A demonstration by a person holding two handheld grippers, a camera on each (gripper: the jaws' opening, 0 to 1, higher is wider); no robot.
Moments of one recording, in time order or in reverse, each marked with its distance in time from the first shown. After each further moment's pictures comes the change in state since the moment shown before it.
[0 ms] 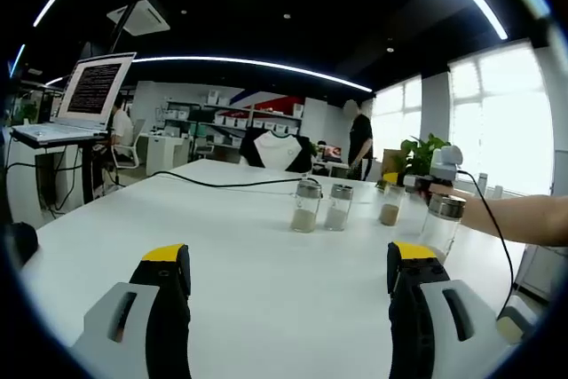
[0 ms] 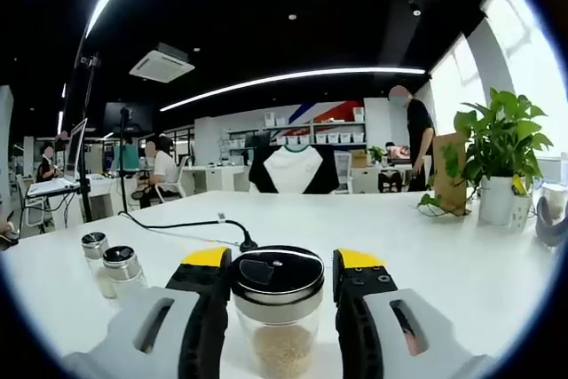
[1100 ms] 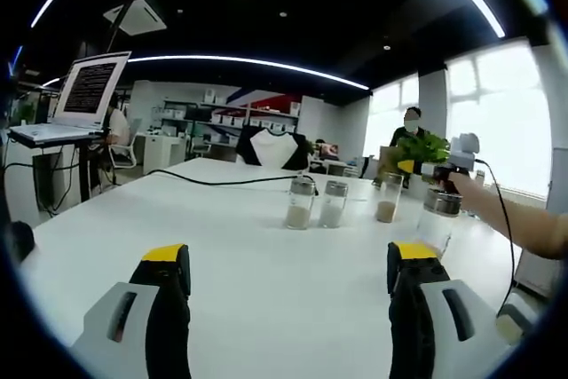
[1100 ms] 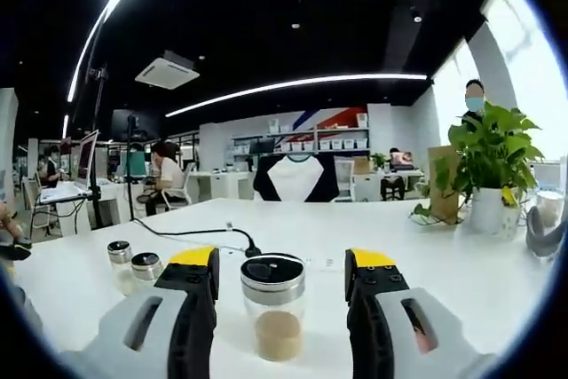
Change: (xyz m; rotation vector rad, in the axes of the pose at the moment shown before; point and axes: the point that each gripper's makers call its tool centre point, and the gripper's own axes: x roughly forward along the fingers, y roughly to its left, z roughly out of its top) left arm -0.002 -0.020 -0.006 0.007 0.009 -0.017; right arm -0.042 -0.003 0.025 -0.002 -0.027 0.016
